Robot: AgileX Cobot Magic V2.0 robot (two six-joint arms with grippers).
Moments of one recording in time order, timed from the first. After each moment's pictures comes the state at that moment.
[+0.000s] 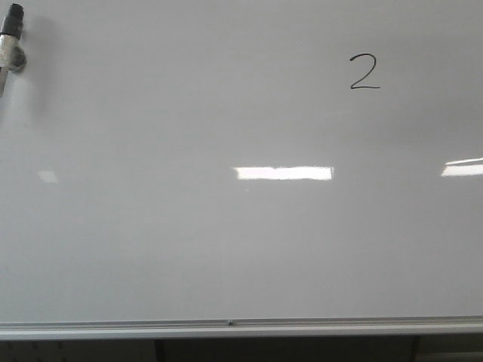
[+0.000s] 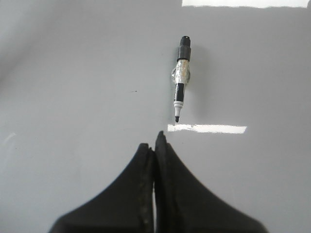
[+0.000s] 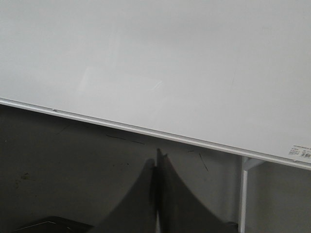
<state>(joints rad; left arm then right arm) 0.00 0.00 0.01 -0.06 0.05 0.02 0.18 0.60 -1.00 0.02 1.18 0.00</state>
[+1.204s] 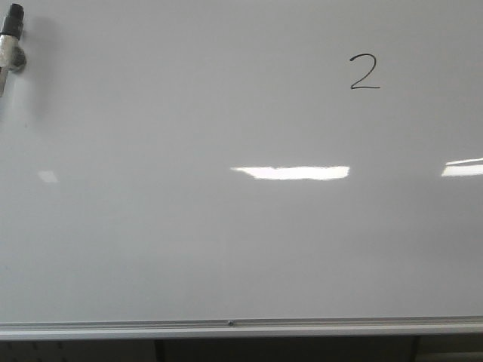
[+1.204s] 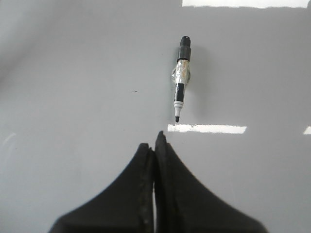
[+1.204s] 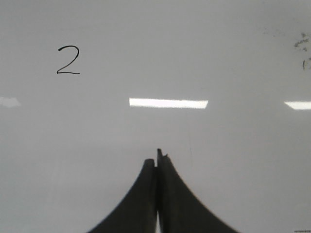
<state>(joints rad) 0.00 0.00 0.01 -0.06 0.05 0.02 -0.03 0.01 0.01 0.01 0.07 0.00</state>
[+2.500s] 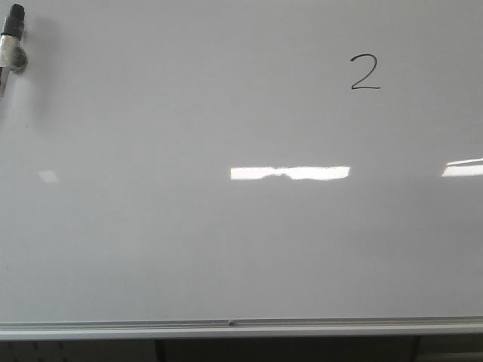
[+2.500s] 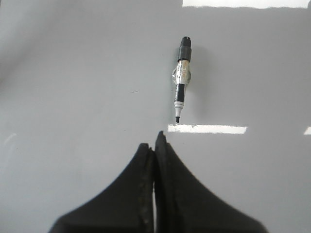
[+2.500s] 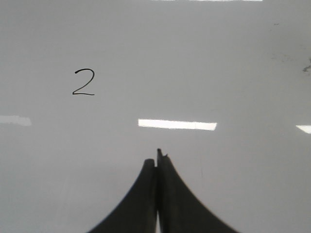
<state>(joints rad) 0.00 0.00 0.01 -0.06 0.05 0.02 0.01 -0.01 0.02 0.01 0.01 0.00</state>
